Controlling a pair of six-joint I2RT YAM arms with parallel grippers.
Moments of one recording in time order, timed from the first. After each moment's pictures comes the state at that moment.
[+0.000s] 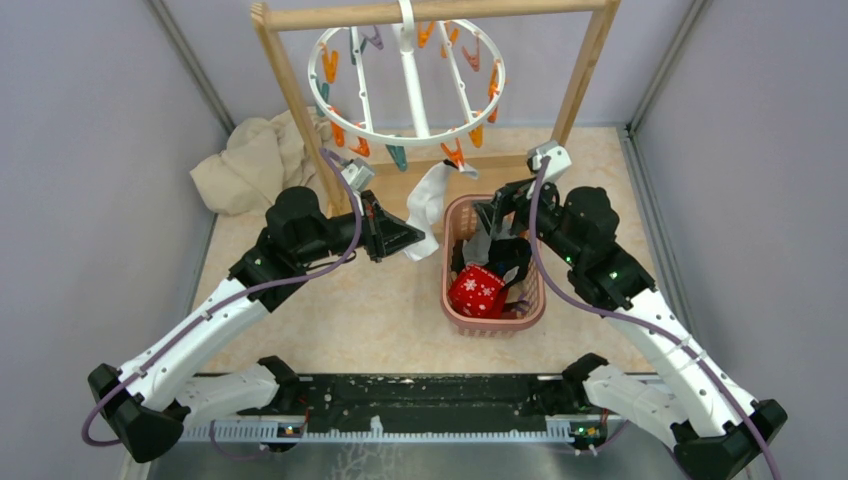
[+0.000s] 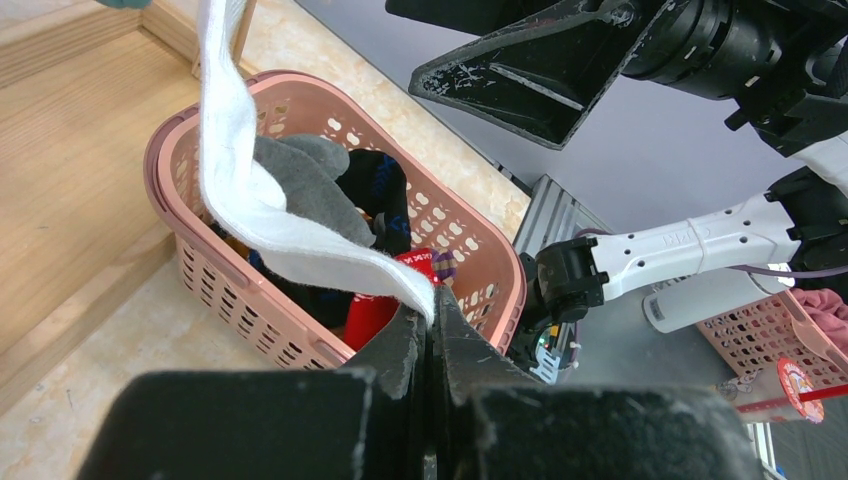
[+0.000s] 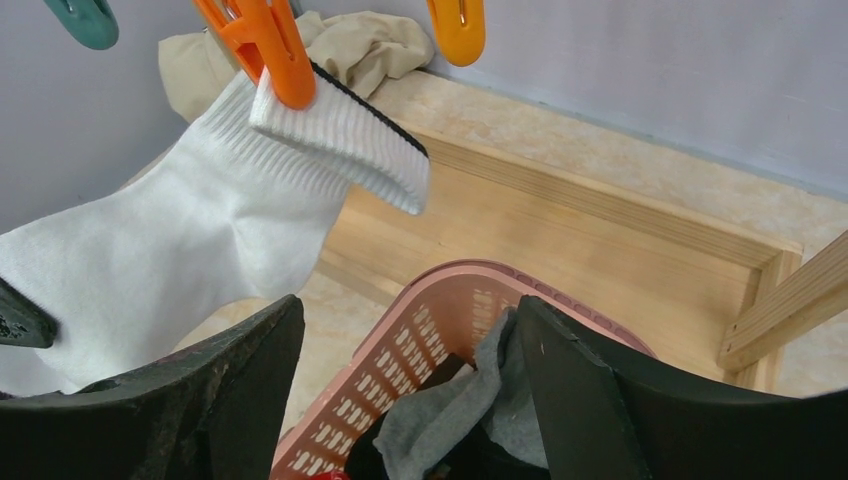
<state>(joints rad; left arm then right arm) -0.72 1.02 1.01 -0.07 0.45 -0.46 0.56 0.87 0.98 -0.19 -0.07 0.12</state>
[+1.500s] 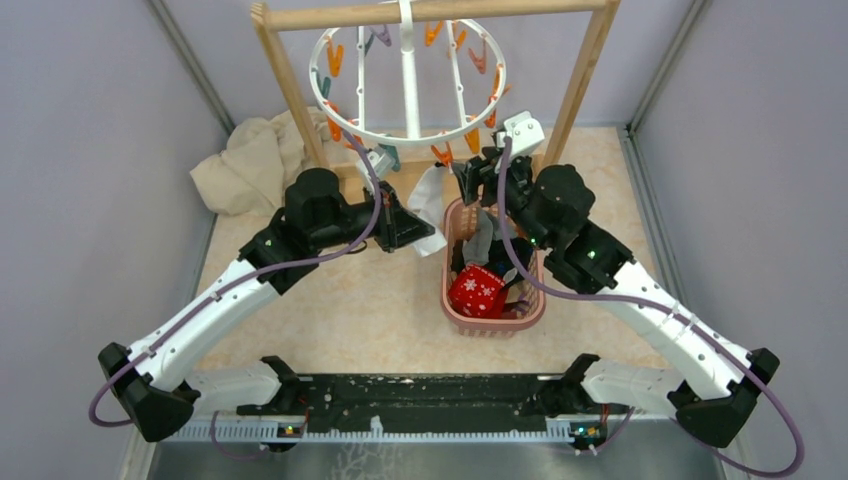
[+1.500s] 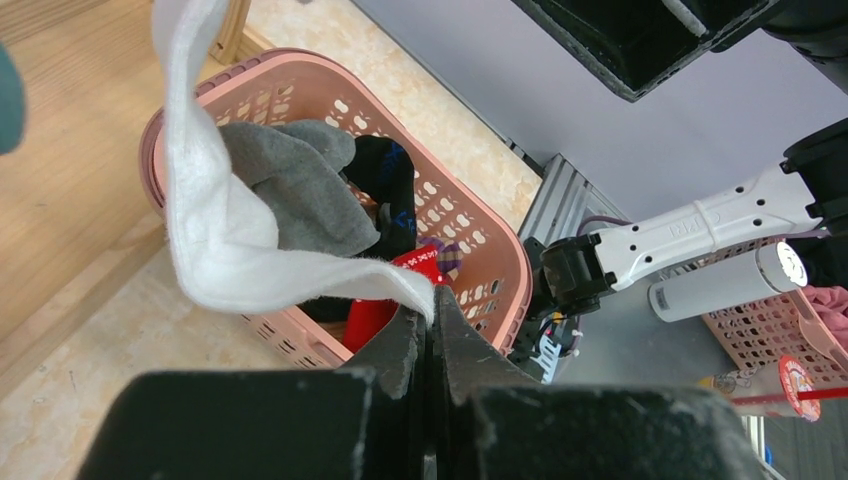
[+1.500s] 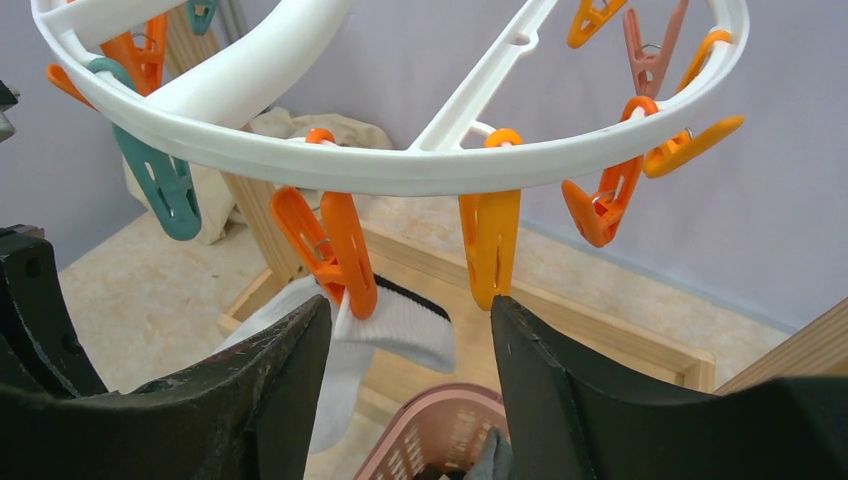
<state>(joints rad) -0.76 1.14 1.16 -0.22 0.41 -0.43 0.79 1.06 1.23 -0.11 0.26 -0.04</state>
